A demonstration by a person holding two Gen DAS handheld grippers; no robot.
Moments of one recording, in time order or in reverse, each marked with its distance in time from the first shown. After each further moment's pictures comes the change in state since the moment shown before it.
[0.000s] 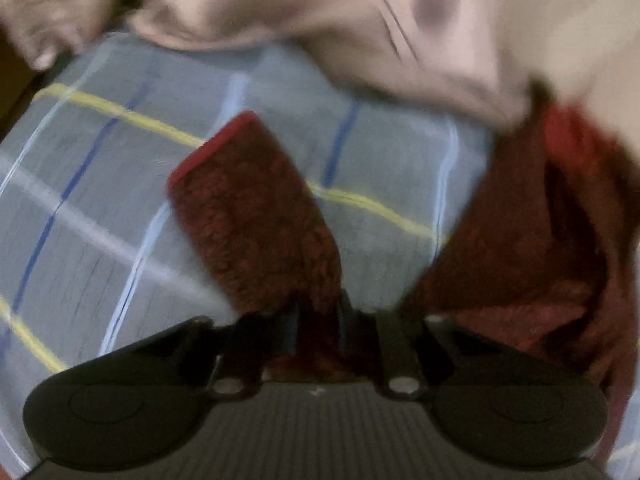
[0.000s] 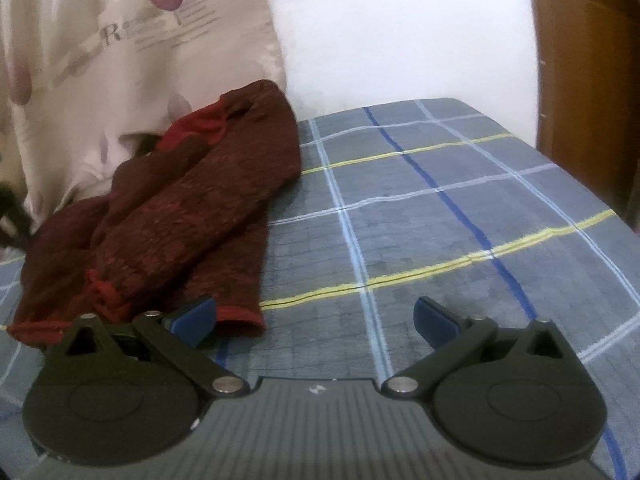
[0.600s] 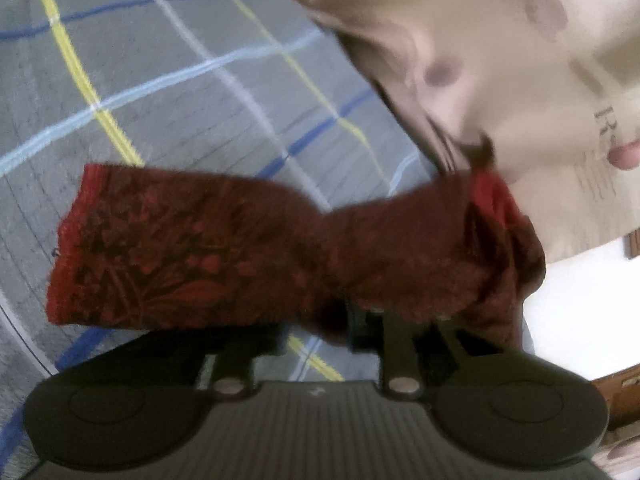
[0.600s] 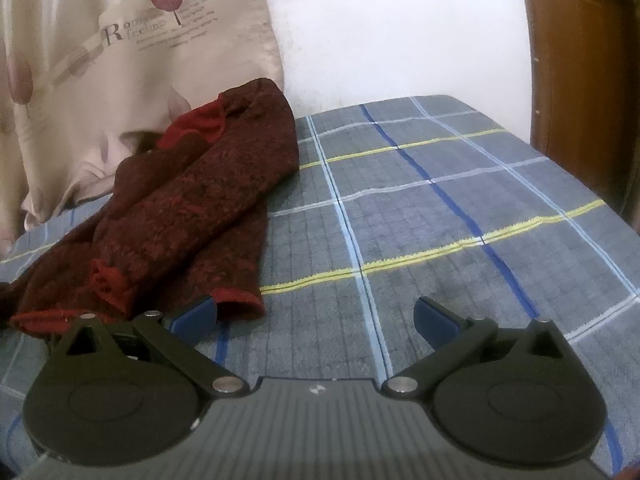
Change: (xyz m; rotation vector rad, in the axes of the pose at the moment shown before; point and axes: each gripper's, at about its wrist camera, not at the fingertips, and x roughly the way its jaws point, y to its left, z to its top) left arm -0.022 0.050 -0.155 -0.420 -0.106 -0.356; right arm -0.010 0.001 -0.009 -0.001 0.007 -0.004
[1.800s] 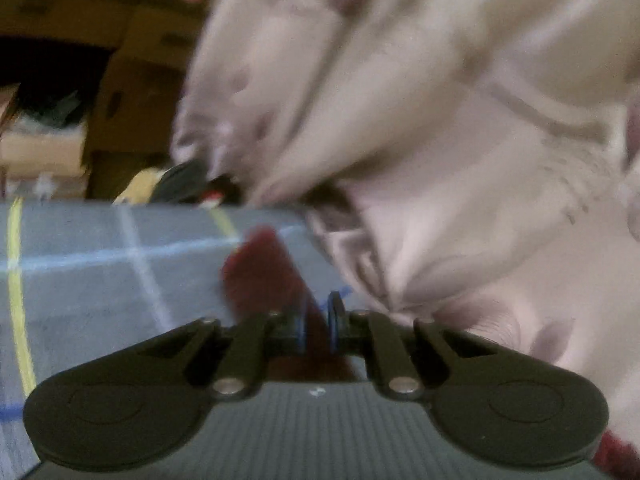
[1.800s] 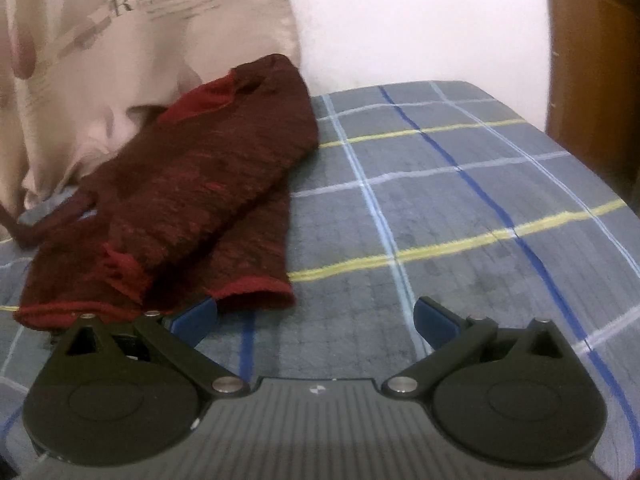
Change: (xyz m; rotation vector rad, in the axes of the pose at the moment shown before) left arm 0.027 0.017 0.167 0.004 -0.708 0.227; right arm 0.016 0.025 0.004 -0.042 0.062 0.009
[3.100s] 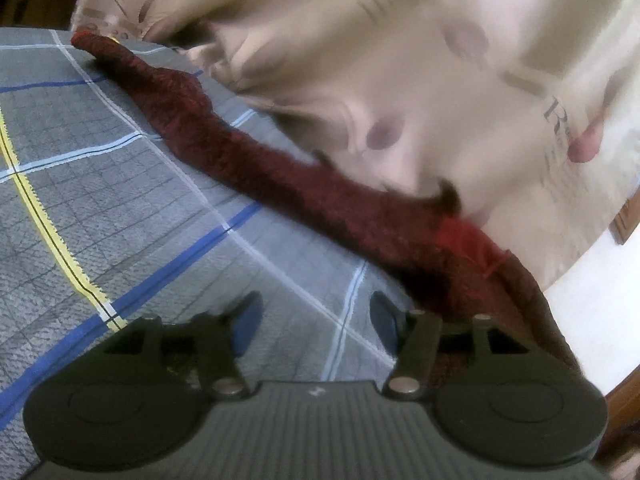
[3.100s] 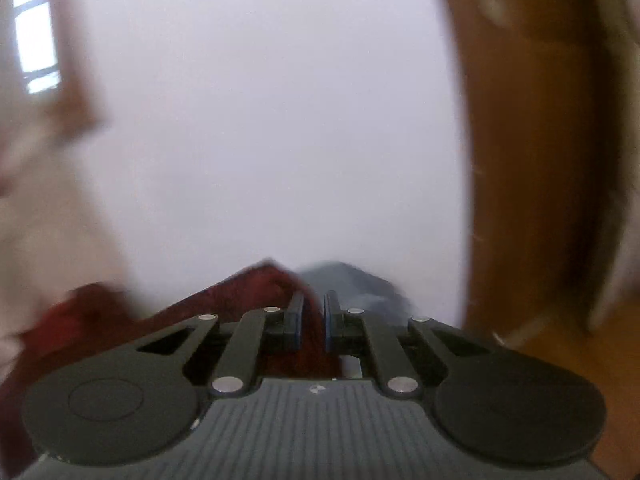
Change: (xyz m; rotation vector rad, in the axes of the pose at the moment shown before) left arm -0.126 -0.029 -0.161 0.116 0.284 -0.373; right arm 0.034 -0.246 0.265 0.215 -0.178 -0.159
